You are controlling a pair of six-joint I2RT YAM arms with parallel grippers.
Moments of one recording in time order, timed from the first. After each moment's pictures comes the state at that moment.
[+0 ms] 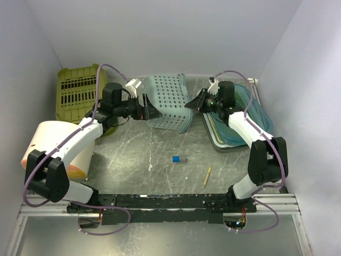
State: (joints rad) left arm -0.42 1.41 1.07 -0.09 0.63 -0.52; right arm 0.21 1.57 1.11 -0.04 -0.56 0.51
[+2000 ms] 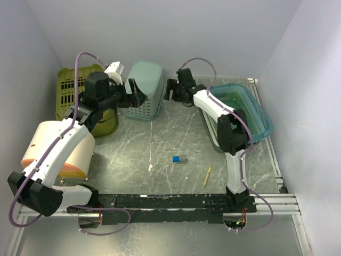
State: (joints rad) left arm -0.42 1.27 1.32 -0.43 0.19 -0.41; right arm 0.45 2.18 1.79 -0.35 -0.06 0.50
